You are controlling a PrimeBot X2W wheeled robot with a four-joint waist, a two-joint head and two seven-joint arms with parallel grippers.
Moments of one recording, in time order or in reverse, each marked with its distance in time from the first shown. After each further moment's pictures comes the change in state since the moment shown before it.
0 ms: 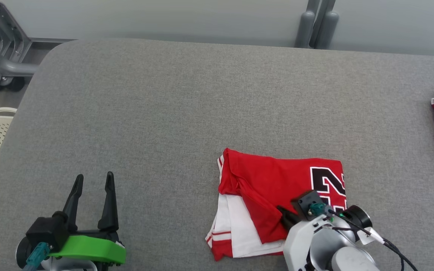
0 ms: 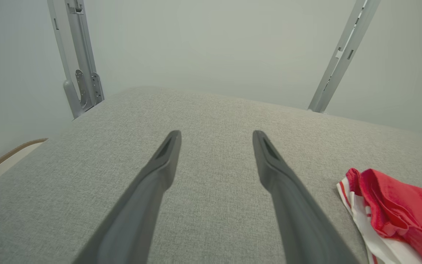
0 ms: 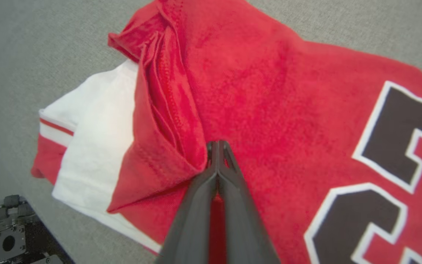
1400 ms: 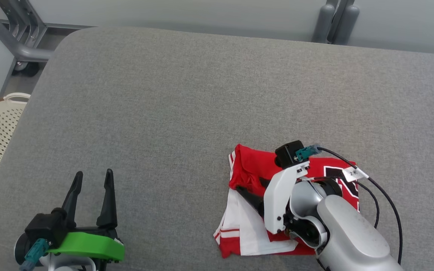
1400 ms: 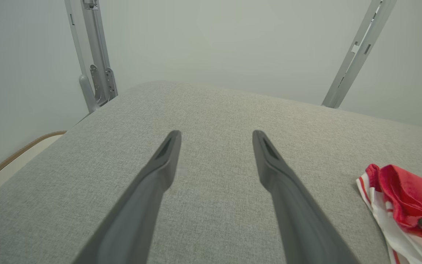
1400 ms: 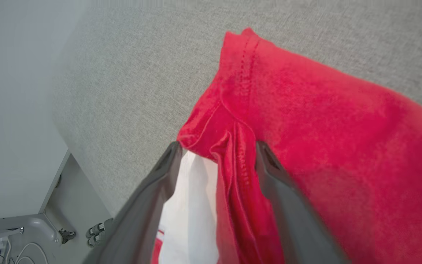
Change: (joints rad) left arm -0.016 0.015 -0.014 0.014 -0.008 0.000 0.000; right arm -0.256 0.076 0.058 0.155 0.403 0.000 0.232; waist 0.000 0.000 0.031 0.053
